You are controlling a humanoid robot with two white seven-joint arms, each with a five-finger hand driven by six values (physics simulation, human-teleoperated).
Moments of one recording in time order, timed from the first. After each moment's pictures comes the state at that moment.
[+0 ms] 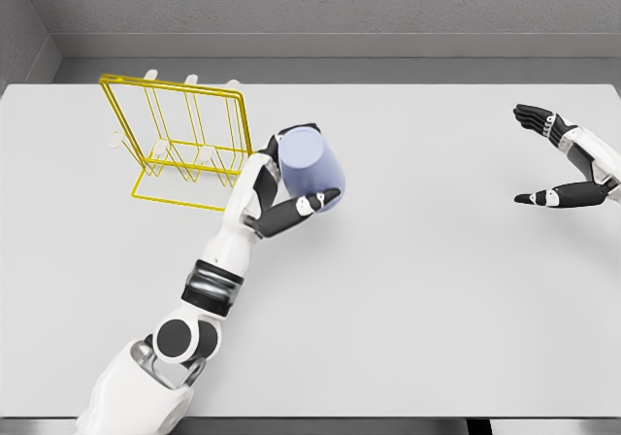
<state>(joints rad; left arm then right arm) -0.10 0.18 -0.57 -1.76 0.27 -0.19 0.20 -0.30 -0.70 0.21 -1.11 -0.44 -0.61 0.61</state>
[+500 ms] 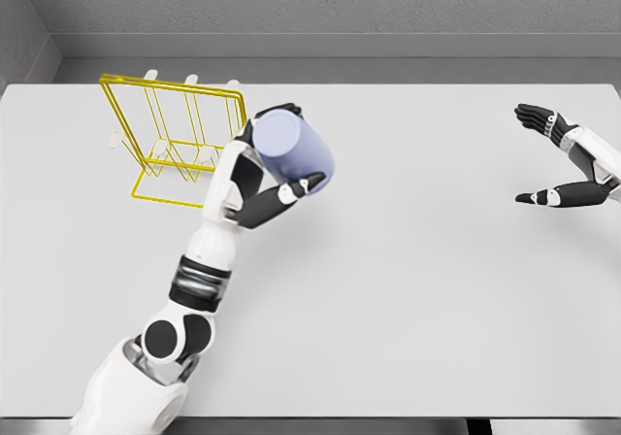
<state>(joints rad) -0.09 0.18 -0.53 -1.76 0.30 -0.33 0.18 -0.31 -0.71 0.21 -1.10 -0.44 -0.61 0.61</state>
